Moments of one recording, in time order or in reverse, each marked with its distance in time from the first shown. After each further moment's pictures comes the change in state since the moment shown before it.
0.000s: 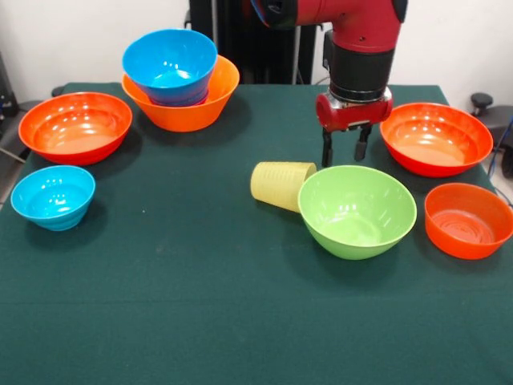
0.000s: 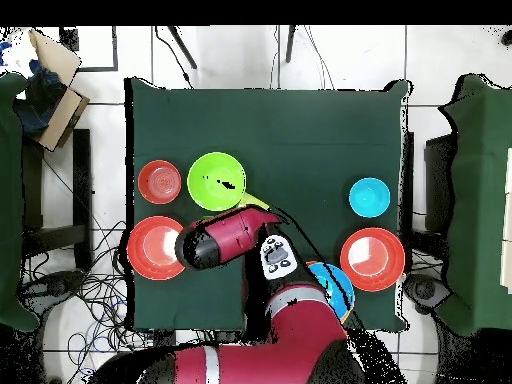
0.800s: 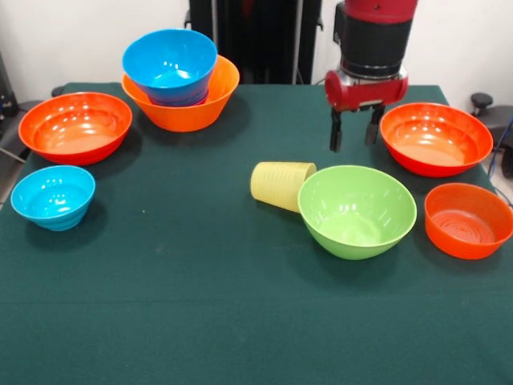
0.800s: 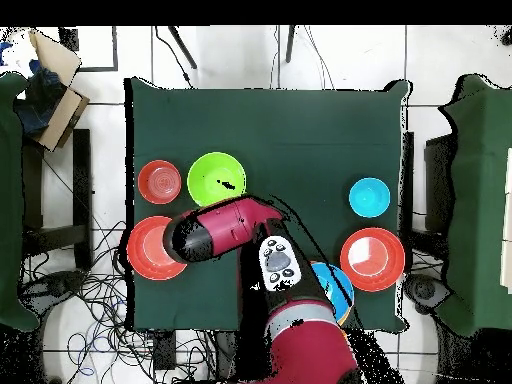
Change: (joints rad) arm -0.009 -0.121 0.042 0.003 0.044 0.131 0.000
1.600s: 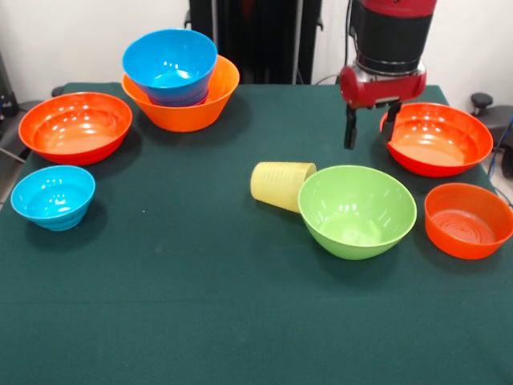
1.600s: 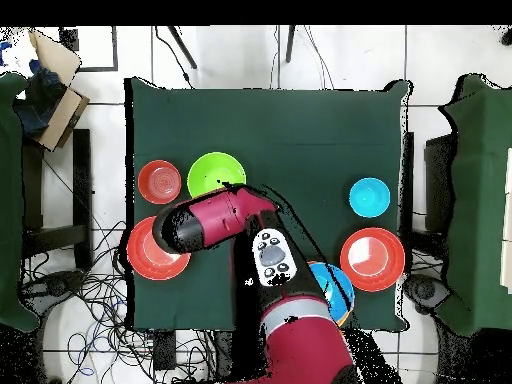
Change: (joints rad) arm 0.005 0.010 0.029 -0.042 0.018 0.058 0.000
